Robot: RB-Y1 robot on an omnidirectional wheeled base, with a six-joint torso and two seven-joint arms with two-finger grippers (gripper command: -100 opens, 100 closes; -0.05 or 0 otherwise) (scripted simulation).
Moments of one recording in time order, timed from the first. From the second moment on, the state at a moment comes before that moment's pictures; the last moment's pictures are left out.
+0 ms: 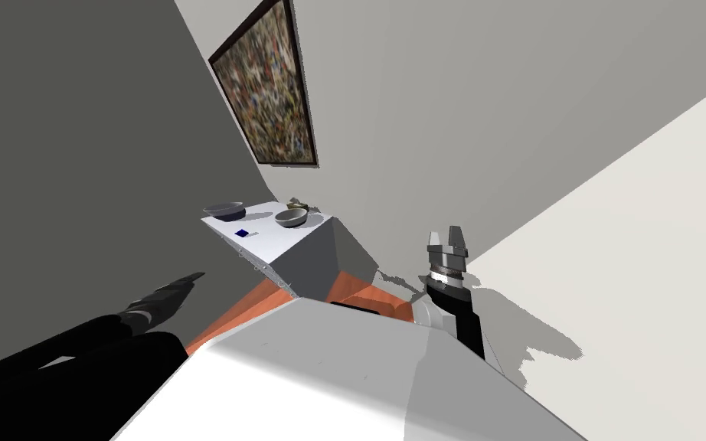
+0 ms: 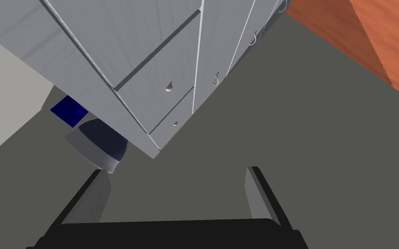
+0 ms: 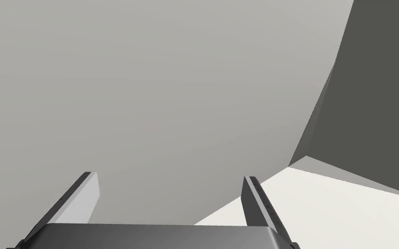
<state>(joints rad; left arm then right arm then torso) 1.28 0.62 0.70 -2.18 0.43 0.41 0.15 0.47 -0.02 0.01 -2.29 -0.02 -0.47 0.14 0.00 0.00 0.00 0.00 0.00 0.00</state>
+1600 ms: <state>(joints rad) 1.48 1.00 0.93 -2.09 0.58 0.74 0.18 0.47 -0.02 0.01 -2.29 -0.02 -0.47 0.14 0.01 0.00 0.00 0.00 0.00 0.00</state>
